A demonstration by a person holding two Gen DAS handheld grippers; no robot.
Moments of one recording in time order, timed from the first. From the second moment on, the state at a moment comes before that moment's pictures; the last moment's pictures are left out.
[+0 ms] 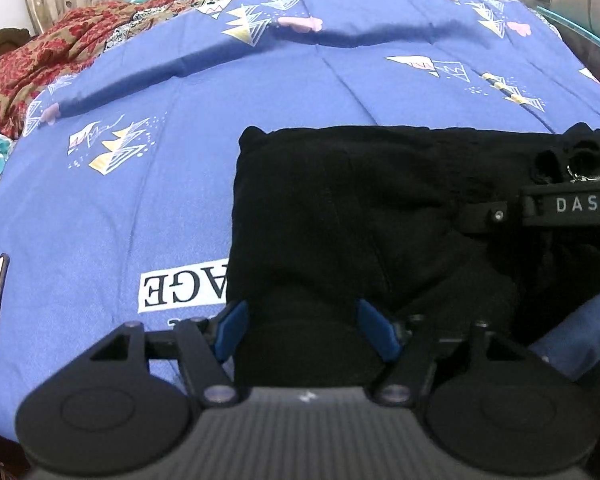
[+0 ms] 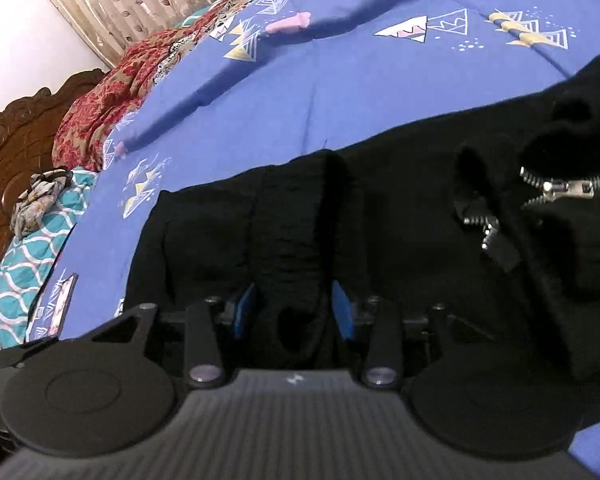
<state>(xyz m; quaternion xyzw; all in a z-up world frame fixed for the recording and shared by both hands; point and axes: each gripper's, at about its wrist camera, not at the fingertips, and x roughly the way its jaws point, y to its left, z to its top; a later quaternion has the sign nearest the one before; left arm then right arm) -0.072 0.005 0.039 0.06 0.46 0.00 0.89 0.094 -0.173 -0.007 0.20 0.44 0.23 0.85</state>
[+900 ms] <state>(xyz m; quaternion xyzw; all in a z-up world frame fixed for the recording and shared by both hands) -0.078 -0.025 0.091 0.04 0.41 -0.05 0.91 0.115 -0.246 0.011 0.21 0.37 0.20 0.88</state>
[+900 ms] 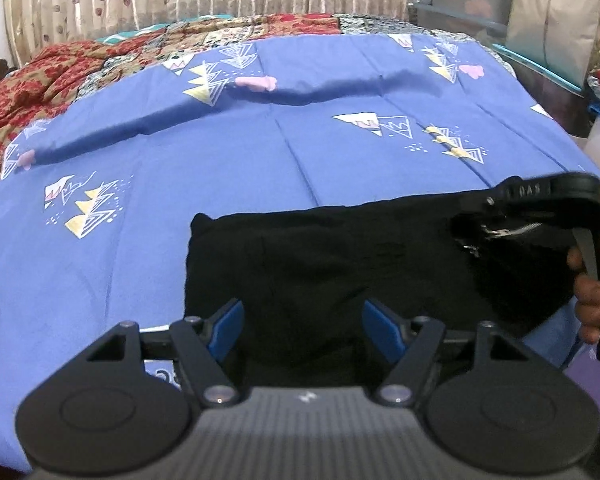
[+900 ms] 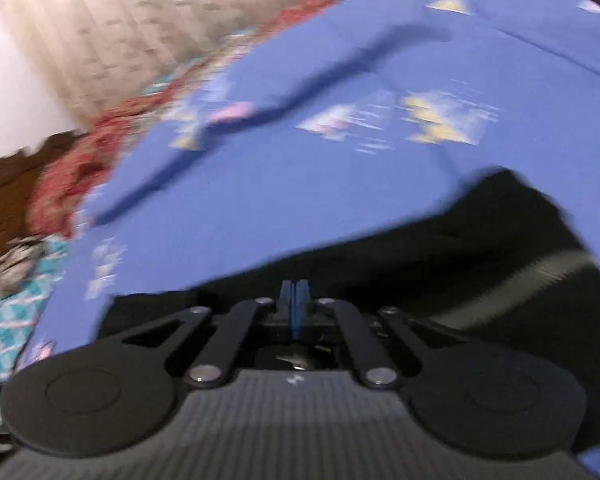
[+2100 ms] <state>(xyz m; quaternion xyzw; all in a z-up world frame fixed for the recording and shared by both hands) 0.039 -0.243 0.124 0.07 0.47 -0.26 0.84 0.004 -0.294 0.038 0.17 0.27 0.18 0.93</state>
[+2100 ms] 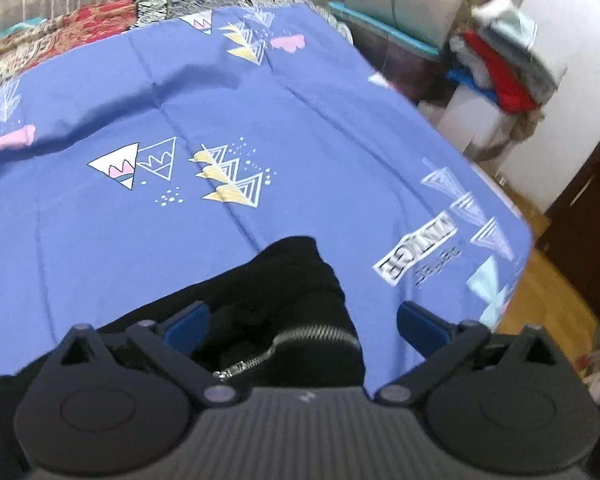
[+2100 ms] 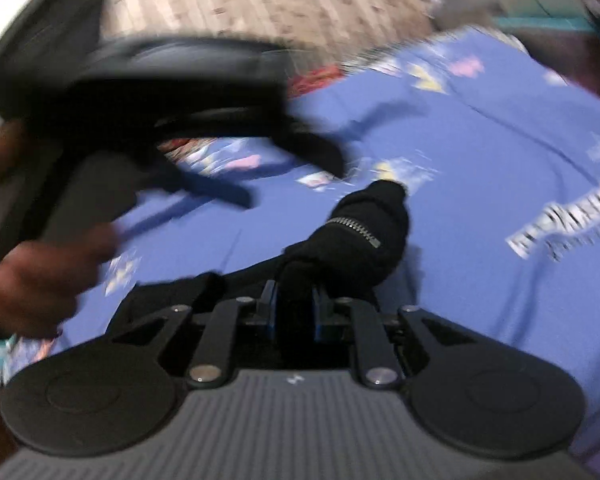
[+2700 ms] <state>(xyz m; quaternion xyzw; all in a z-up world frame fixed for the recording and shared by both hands) 0.042 -0.065 0.141 -0.12 0.48 -0.20 0.85 -0.031 -0.204 0.070 0.10 0.23 0.31 0.92</state>
